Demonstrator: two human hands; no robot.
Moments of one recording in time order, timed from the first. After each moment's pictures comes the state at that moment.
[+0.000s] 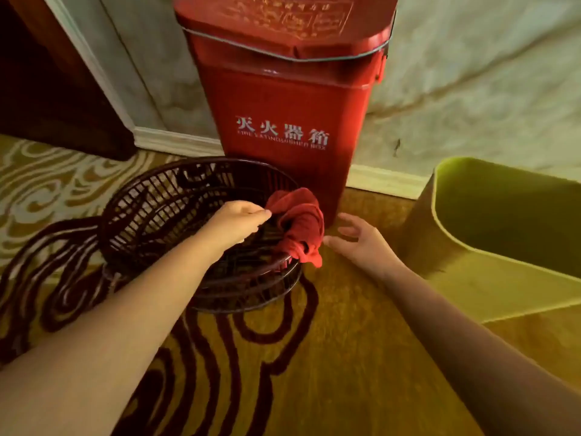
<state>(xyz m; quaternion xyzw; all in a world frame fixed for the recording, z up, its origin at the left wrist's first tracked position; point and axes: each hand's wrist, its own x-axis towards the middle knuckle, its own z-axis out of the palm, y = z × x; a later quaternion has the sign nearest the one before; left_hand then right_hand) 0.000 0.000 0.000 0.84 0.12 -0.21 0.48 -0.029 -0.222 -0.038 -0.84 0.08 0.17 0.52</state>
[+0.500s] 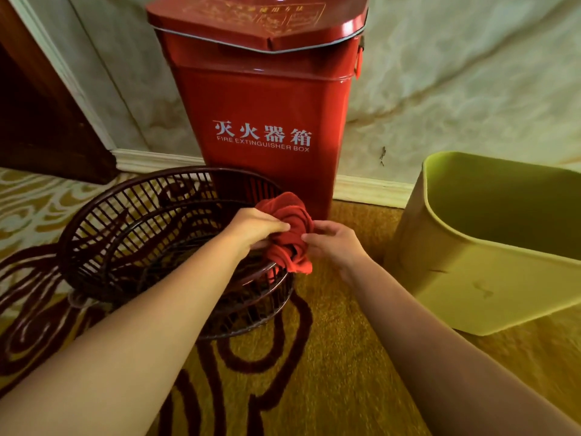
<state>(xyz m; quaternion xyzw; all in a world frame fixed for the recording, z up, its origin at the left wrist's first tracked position) 0.031 -0.048 -0.058 0.78 0.14 -0.18 0.58 -0.005 -0.197 -0.082 -0.68 0.16 0.11 0.71</state>
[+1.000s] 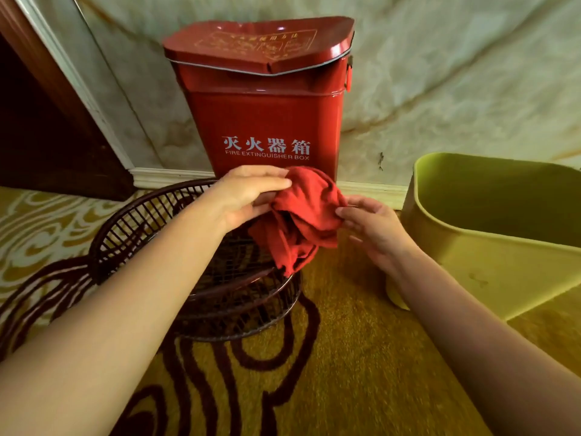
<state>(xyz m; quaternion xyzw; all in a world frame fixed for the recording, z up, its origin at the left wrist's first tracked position) 0.006 -0.039 0.037 0.71 -0.02 -0.17 0.68 -0.033 -0.234 -0.026 -0.62 0.07 0.04 0.78</state>
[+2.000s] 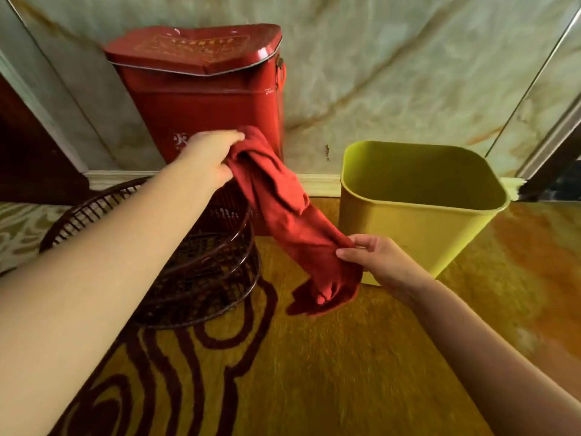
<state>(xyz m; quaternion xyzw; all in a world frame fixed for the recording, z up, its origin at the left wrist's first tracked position) -0.009 -0.108 0.074 0.65 0.09 -0.04 0.76 -0.147 -0.323 -0.041 -0.71 0.02 0.10 0.70</state>
